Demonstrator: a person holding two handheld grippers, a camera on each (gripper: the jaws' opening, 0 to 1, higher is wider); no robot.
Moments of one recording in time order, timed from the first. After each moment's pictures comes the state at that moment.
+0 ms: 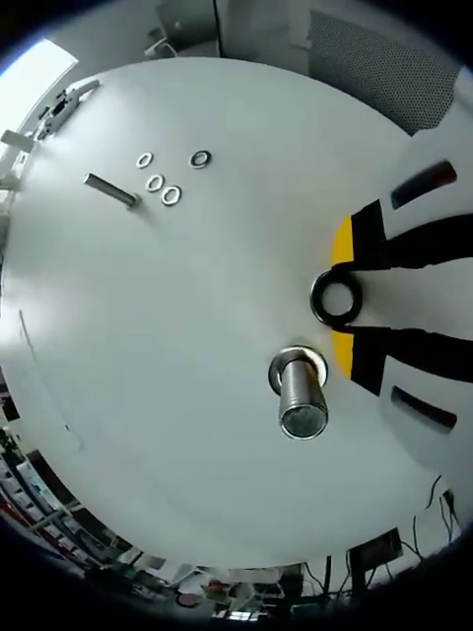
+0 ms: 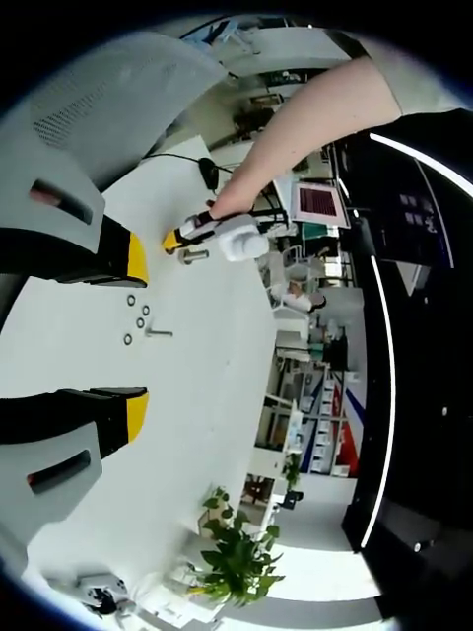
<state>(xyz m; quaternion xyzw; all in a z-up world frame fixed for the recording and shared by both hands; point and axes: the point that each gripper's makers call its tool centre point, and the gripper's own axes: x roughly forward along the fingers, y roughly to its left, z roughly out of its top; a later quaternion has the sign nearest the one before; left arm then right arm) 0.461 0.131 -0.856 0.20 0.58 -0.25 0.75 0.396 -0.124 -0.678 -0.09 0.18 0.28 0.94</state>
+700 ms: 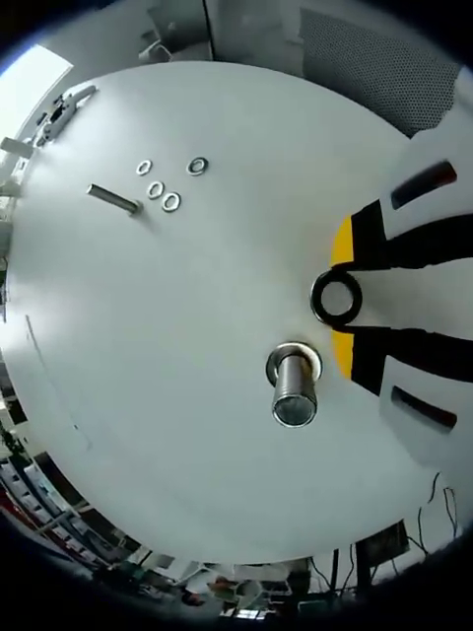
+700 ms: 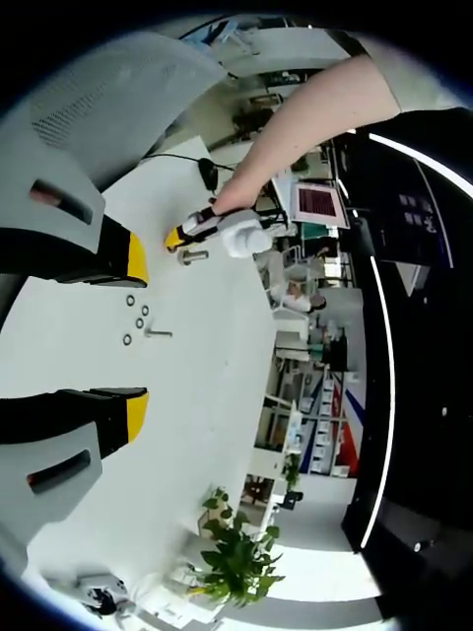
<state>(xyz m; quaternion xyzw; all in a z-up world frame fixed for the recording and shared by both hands) 0.463 0.136 -0.848 0.21 0.57 -0.26 0.75 0.396 -0.123 -0.678 -0.09 0.18 0.28 0.94</state>
